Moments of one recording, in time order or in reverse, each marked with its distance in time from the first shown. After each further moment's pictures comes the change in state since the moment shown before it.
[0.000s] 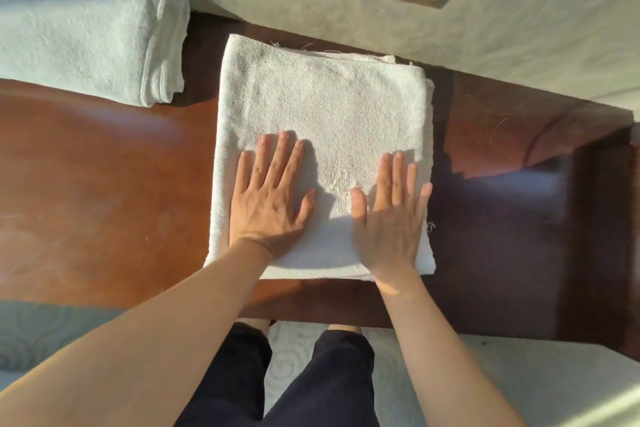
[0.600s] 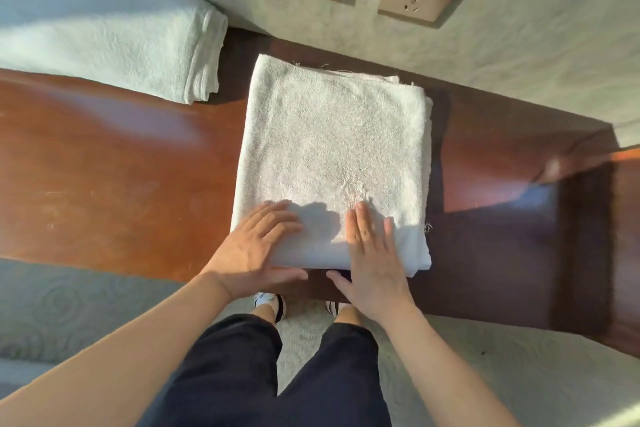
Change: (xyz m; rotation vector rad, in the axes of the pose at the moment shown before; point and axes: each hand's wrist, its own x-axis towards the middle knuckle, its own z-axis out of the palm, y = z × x) left_hand -0.098 -0.043 -0.017 -0.293 -0.033 0.403; right_hand -0.088 0.001 -0.004 -0.060 -0.294 -0.390
